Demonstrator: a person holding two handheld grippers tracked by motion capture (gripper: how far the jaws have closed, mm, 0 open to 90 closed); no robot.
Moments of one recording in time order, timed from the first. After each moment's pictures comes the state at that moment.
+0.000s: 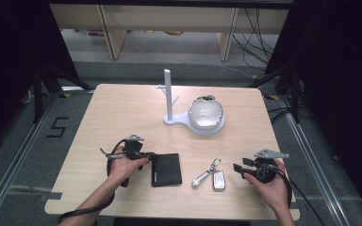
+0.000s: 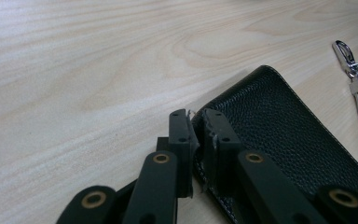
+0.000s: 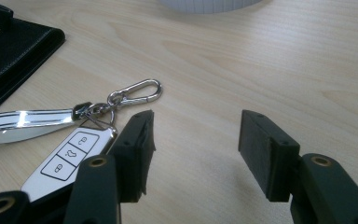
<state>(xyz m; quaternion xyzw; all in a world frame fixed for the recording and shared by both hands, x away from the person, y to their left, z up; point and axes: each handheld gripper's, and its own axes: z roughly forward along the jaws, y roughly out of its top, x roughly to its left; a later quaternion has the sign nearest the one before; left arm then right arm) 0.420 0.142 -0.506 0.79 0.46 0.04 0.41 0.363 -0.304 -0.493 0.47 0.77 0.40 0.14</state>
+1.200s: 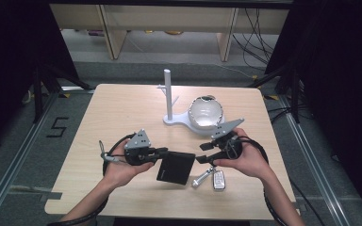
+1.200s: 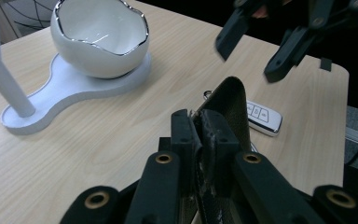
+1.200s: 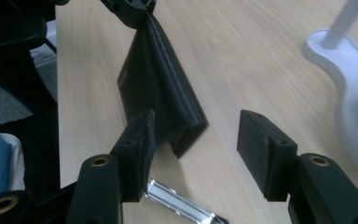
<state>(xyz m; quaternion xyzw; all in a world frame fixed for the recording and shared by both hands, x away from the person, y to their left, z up) 0.369 0.111 -0.415 0.82 0.24 0.10 0.51 0.405 -0.182 -0.397 0.18 0.90 0.39 0.02</state>
